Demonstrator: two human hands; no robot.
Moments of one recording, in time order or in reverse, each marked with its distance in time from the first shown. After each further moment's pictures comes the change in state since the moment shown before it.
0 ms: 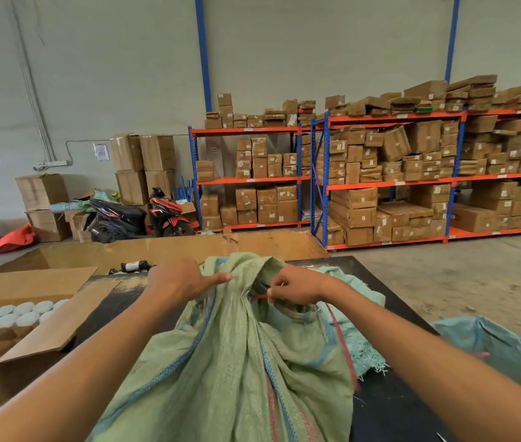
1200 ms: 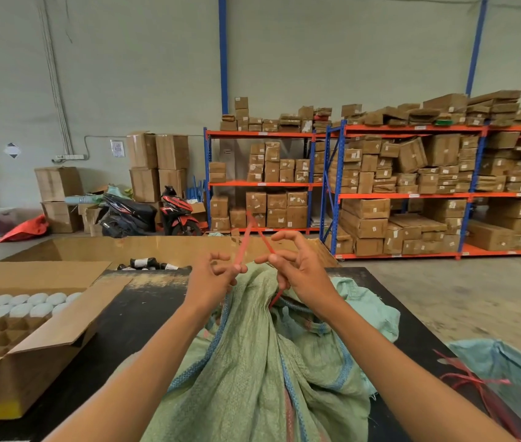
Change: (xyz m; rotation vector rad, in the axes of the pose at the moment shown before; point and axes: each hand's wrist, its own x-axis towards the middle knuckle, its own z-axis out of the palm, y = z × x) left_hand 0.003 0.009 0.037 -1.473 0.138 0.023; right_hand 0.006 -0.043 0.014 0.853 0.500 -0.399
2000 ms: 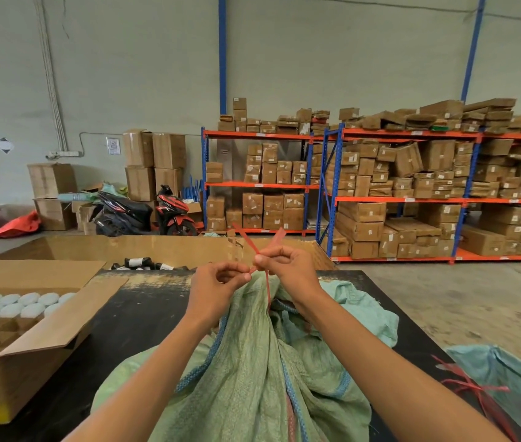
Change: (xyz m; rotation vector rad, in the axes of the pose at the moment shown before) left_hand -0.003 -0.005 0.001 0.178 -0.022 0.231; right_hand 0.026 0.013 0.021 0.078 0.226 0.210
